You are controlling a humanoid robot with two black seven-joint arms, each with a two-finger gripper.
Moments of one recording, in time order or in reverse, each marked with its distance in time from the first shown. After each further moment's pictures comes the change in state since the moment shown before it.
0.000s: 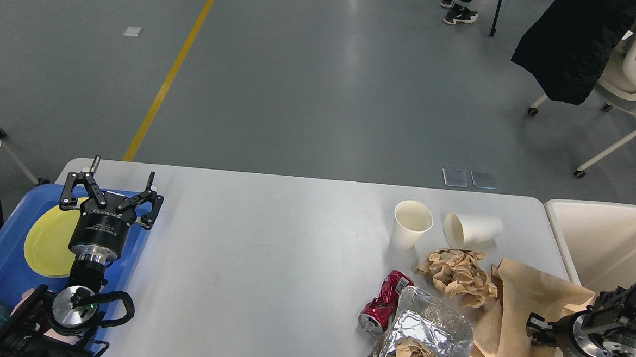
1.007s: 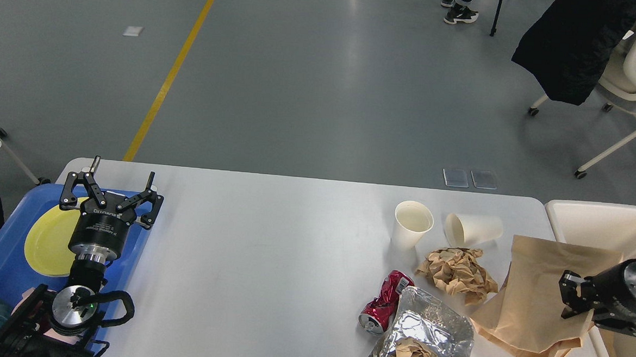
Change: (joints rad) left arm 0.000 0.000 0.000 0.000 0.000 0.000 0.000; right arm 0.452 -0.157 -0.161 0.208 0.037 0.358 -0.009
